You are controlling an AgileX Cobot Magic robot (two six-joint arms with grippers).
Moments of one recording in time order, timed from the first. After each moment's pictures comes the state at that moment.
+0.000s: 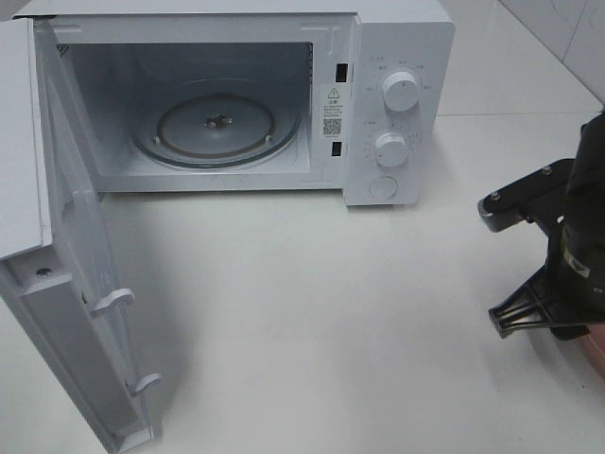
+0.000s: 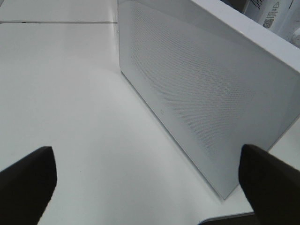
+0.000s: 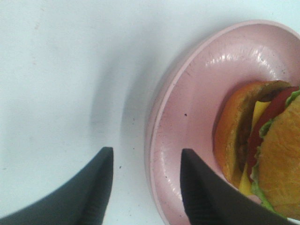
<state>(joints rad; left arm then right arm) -0.08 -0.01 -0.52 -0.13 1.08 0.05 0.55 1.54 -0.66 -0.68 0.78 0.78</state>
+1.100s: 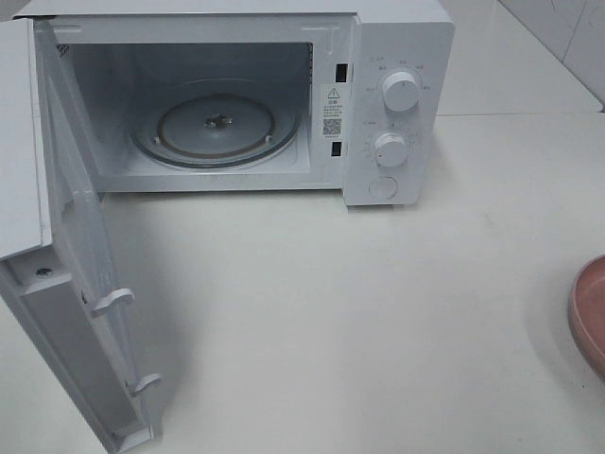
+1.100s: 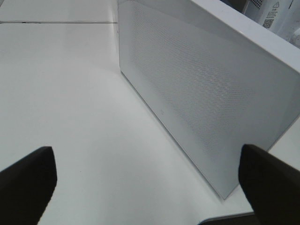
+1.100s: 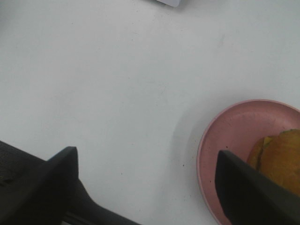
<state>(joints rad) -0.08 -0.01 -0.52 -0.13 1.08 0.05 0.55 0.70 -0.69 -0.21 0.95 0.21</state>
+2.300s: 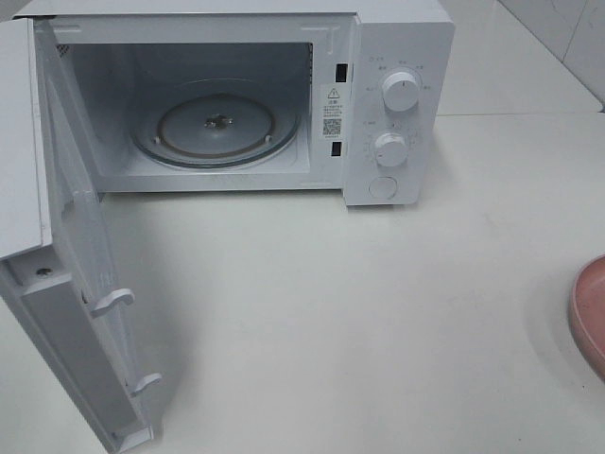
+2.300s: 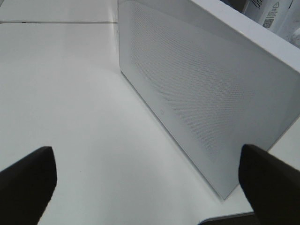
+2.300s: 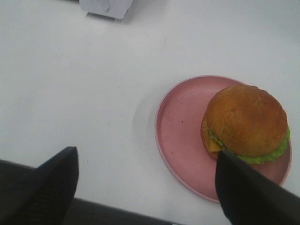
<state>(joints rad) -0.08 -0.01 -0.52 -0.13 1.08 0.05 0.36 0.13 -0.55 -0.20 1.12 0.13</state>
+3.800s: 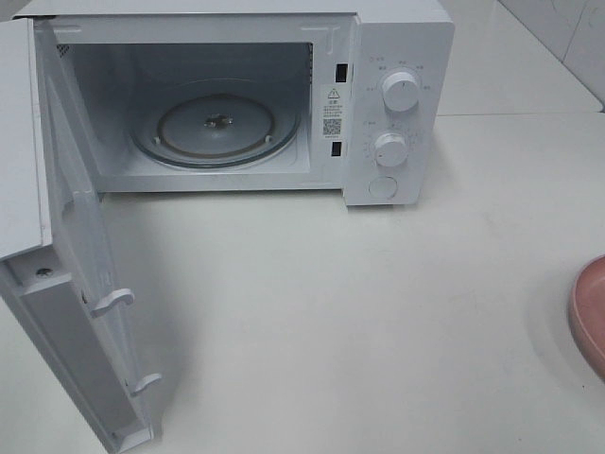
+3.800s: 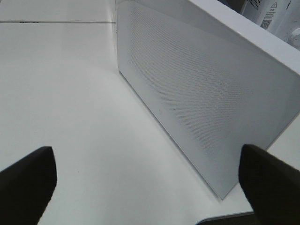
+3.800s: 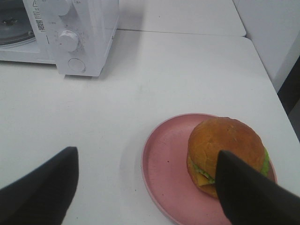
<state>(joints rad) -0.08 -0.01 -0.52 -0.13 1.08 0.05 0.17 0.00 -0.50 -0.16 0.98 0.11</state>
